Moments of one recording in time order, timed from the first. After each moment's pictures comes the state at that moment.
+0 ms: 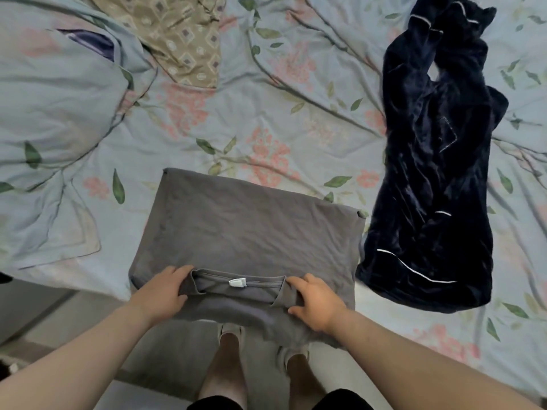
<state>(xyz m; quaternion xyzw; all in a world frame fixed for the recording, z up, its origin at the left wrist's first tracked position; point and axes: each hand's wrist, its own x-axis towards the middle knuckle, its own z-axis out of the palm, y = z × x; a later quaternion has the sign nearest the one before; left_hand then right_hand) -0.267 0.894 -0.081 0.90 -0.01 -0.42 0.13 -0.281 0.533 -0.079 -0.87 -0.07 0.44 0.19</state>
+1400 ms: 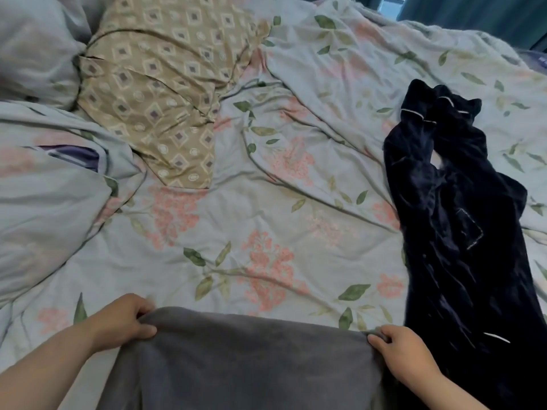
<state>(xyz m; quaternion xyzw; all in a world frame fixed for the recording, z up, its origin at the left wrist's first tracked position) -0.041 0.942 -0.089 0.88 0.07 -0.42 0.23 -0.124 0.428 -0.097 -0.90 0.25 0.28 0.23</state>
